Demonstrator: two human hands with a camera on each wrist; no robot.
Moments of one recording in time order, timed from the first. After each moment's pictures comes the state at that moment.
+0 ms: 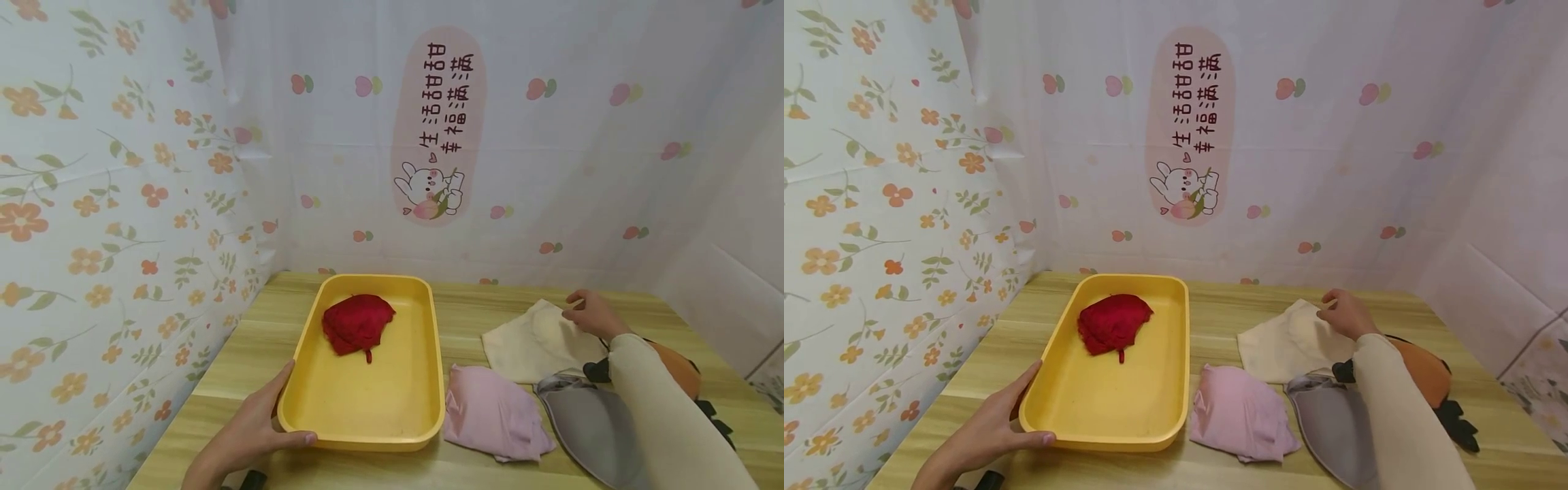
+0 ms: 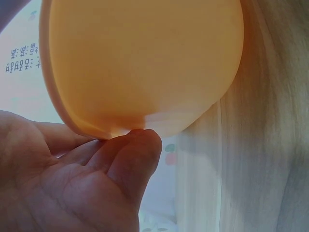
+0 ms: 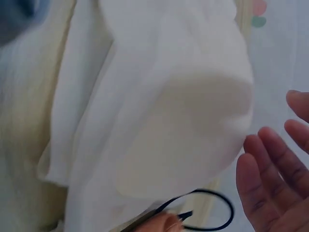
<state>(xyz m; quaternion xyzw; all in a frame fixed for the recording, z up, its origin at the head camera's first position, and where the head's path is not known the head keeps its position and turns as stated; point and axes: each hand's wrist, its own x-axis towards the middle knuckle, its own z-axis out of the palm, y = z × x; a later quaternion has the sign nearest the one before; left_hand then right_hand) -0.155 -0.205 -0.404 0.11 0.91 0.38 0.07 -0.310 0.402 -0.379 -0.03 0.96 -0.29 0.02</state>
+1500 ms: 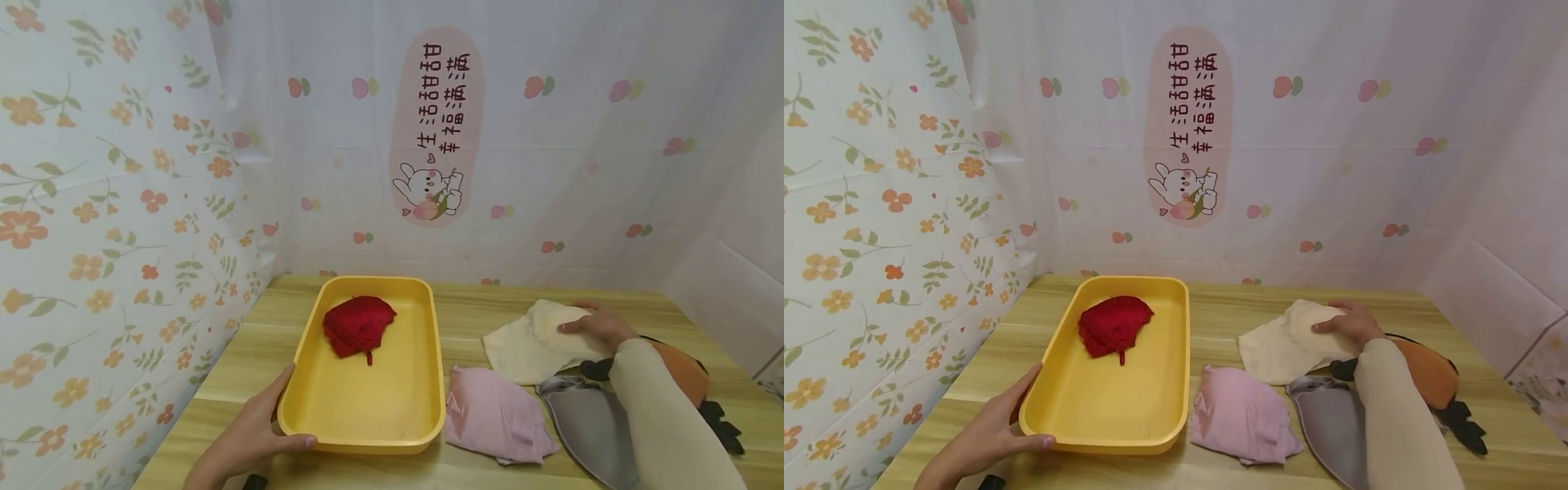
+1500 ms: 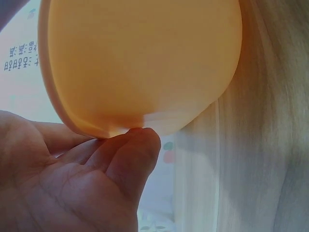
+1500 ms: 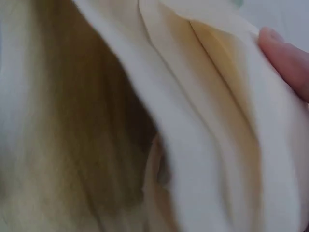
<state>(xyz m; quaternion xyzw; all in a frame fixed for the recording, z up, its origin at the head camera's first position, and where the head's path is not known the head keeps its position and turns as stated) -0.154 -0.205 -0.407 0.11 0.91 0.39 0.06 -0.313 0.421 -0.401 0.07 0.90 -0.42 0.11</state>
